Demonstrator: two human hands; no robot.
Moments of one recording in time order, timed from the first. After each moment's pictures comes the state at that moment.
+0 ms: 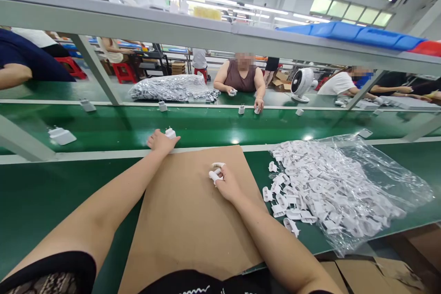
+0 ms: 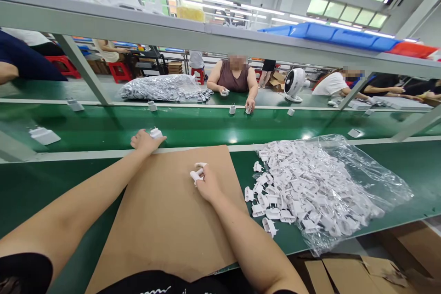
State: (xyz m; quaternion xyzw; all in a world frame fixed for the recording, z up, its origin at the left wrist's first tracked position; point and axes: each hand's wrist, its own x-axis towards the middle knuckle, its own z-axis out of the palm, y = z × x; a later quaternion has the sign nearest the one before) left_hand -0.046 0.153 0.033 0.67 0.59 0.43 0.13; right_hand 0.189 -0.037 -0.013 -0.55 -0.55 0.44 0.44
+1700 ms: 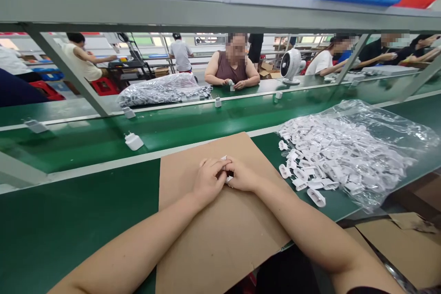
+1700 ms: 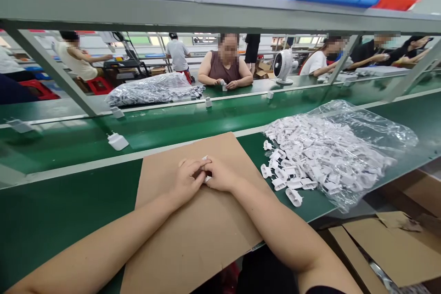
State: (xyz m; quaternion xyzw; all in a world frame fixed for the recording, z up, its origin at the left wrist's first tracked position) left_hand 0.013 -0.010 -0.012 0.86 0.28 0.39 0.20; right_hand 0.187 -0.040 -0.024 -0.44 -0.77 0.25 0.39
